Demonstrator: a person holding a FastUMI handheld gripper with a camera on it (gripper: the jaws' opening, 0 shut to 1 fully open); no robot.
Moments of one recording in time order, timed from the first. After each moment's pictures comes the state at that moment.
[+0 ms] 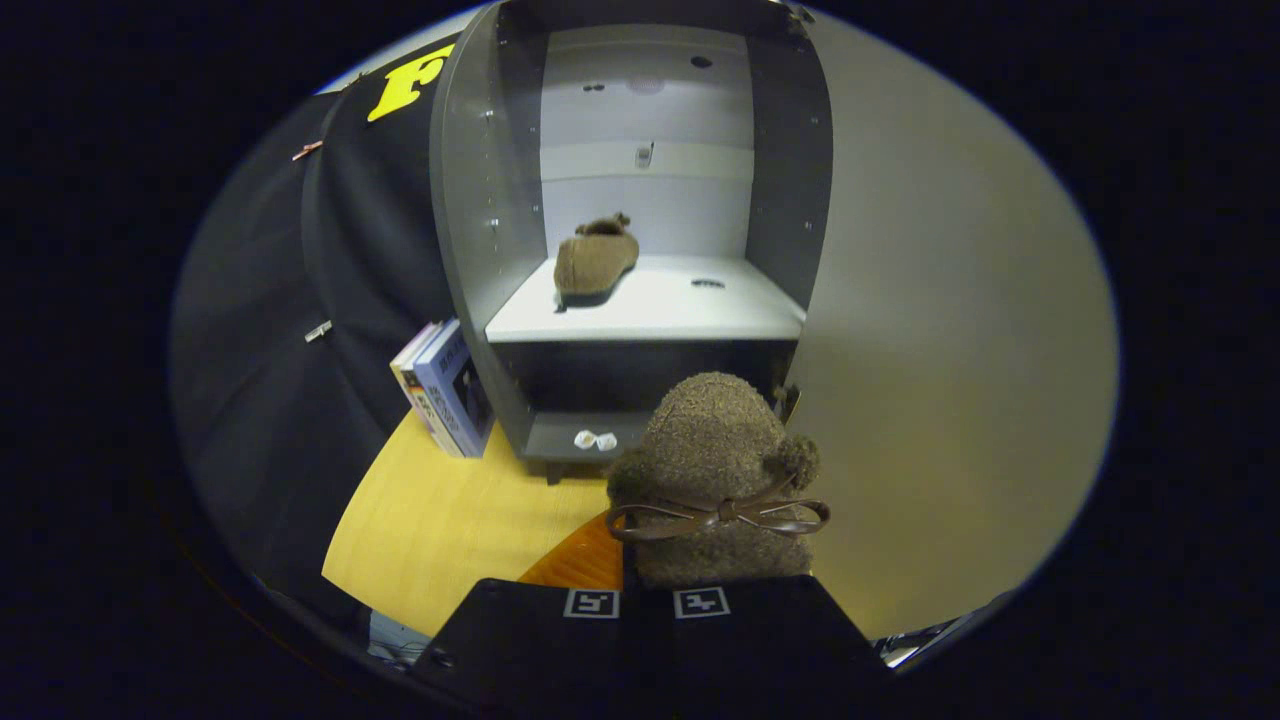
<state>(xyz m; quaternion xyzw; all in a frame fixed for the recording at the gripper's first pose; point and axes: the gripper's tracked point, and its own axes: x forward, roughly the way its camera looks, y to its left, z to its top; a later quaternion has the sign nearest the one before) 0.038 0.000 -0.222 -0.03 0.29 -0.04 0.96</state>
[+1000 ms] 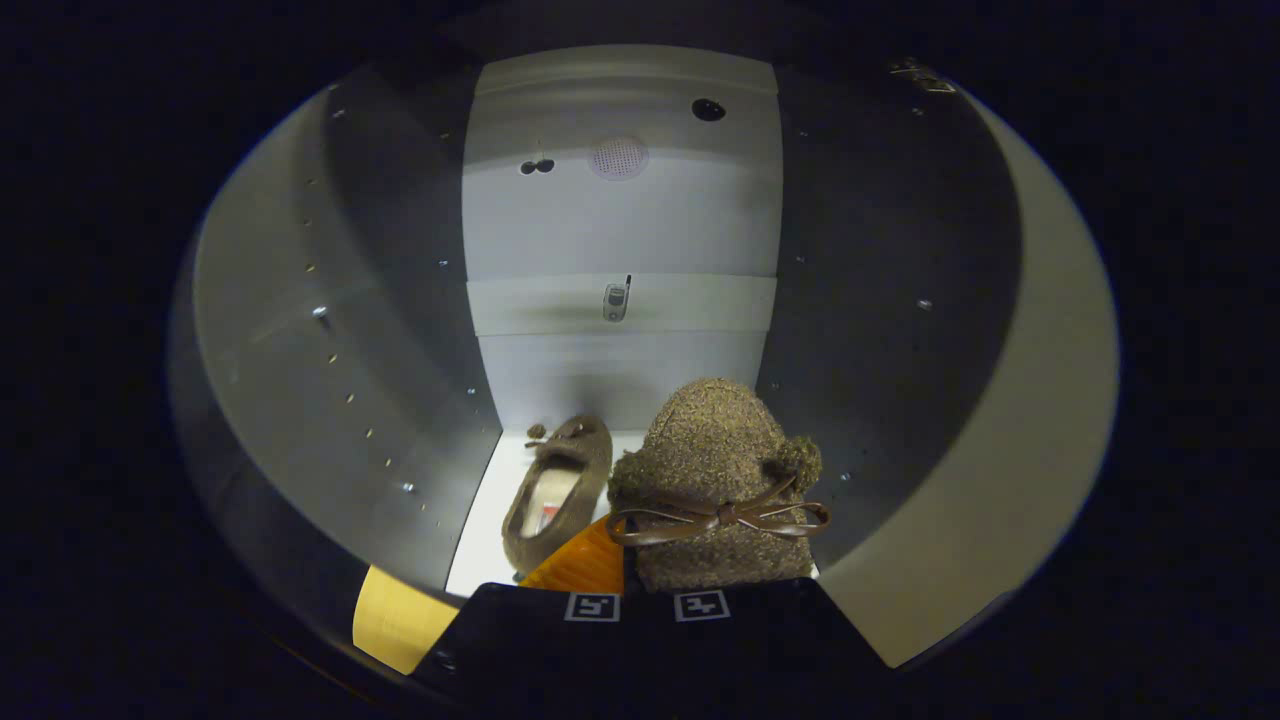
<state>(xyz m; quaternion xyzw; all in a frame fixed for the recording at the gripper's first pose) 0.290 -0.013 -0.091 -0.02 0.24 -0.05 0.97</state>
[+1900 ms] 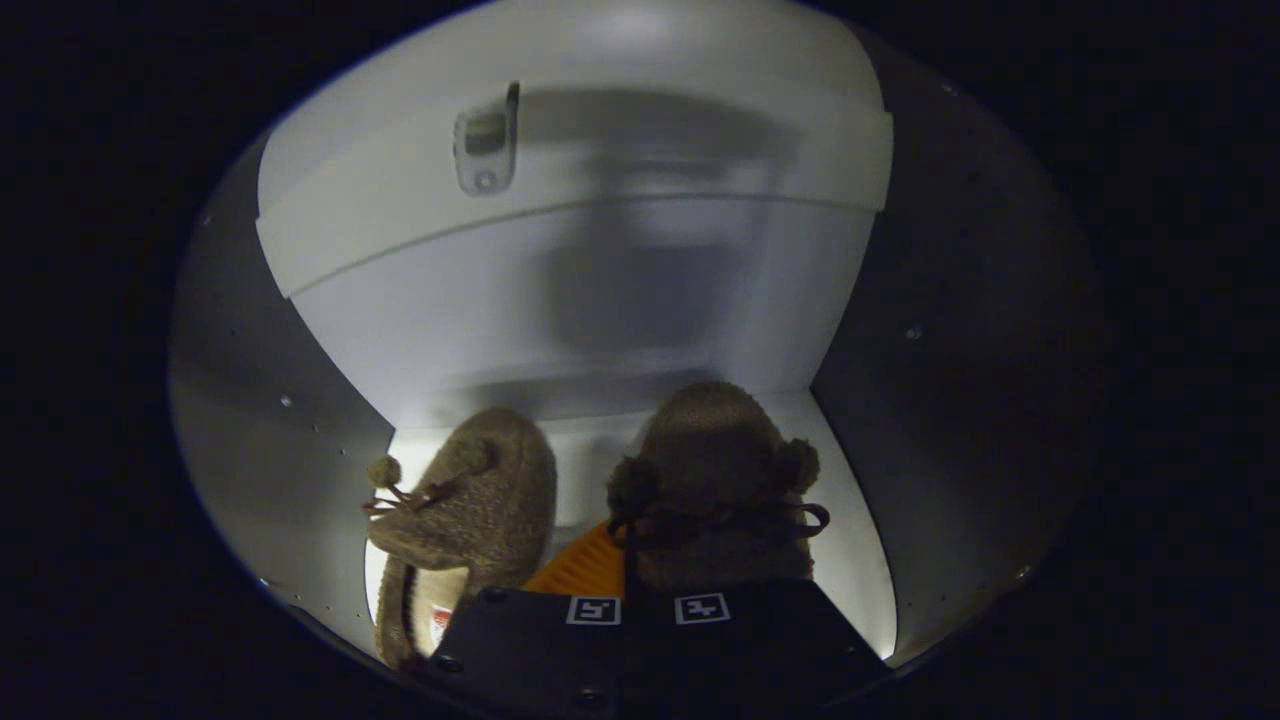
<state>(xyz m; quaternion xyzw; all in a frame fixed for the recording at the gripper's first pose) 0.426 -0.054 -0.235 0.02 0.38 -0.07 0.92</state>
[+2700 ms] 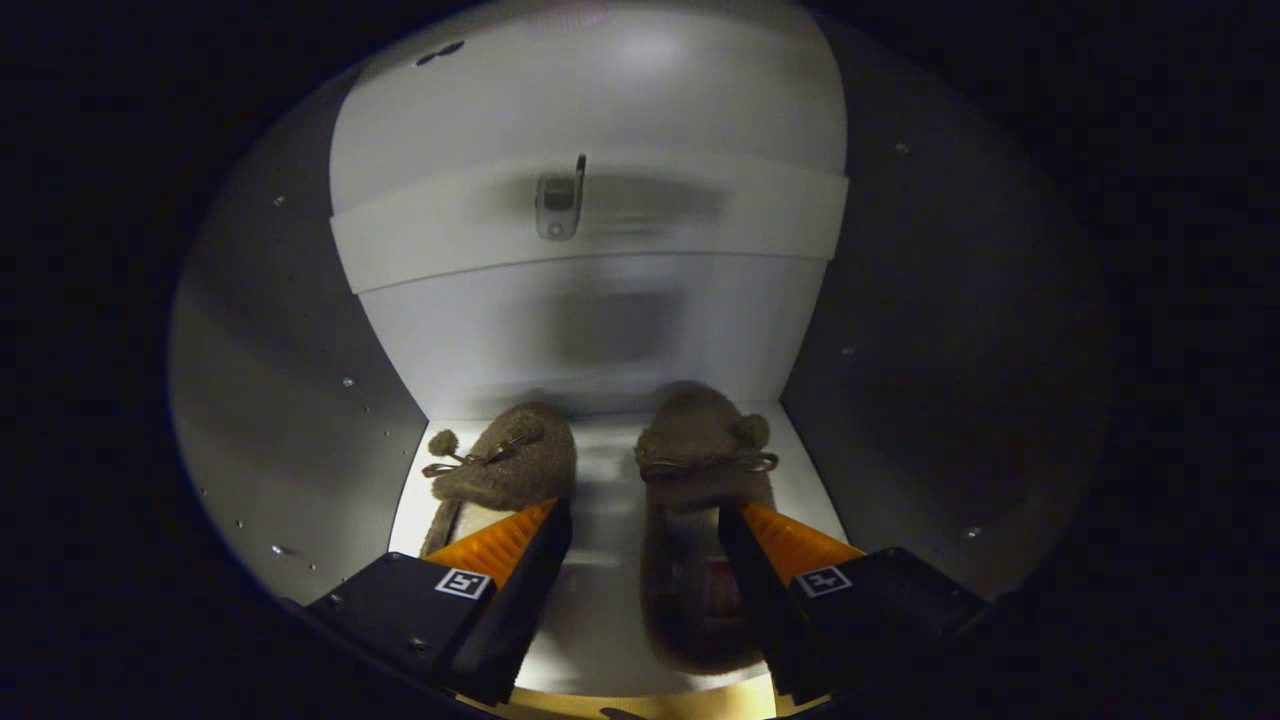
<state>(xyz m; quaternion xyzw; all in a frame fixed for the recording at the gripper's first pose) 0.366 -0.041 -0.168 -0.01 0.31 -0.08 0.95</state>
